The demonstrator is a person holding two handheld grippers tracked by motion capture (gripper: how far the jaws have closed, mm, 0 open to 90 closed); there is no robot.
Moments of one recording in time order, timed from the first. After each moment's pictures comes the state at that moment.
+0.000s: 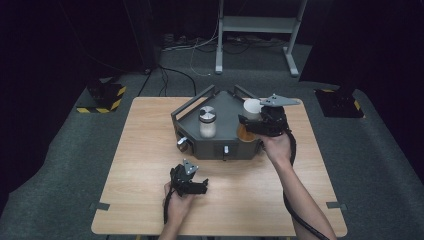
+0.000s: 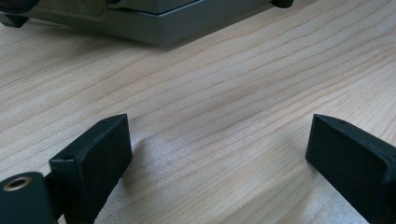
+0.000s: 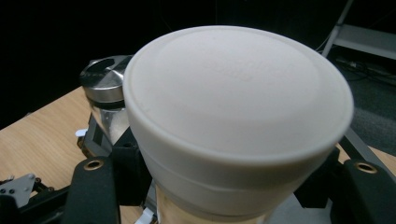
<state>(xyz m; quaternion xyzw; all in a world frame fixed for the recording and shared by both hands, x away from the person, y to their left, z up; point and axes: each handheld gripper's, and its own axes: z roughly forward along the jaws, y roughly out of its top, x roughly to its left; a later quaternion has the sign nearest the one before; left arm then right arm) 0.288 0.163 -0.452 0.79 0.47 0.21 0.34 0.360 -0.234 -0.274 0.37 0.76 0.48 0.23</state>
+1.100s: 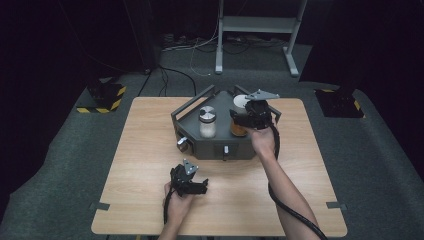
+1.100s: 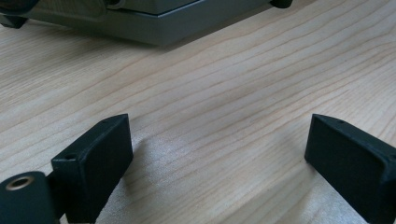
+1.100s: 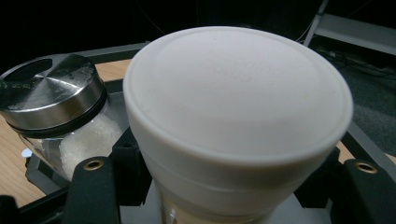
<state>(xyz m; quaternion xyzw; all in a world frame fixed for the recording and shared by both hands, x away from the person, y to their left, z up) 0.288 0.164 -0.452 0.79 0.47 0.21 0.34 0.392 -0.192 -0.290 0.40 0.76 0.45 0.25</state>
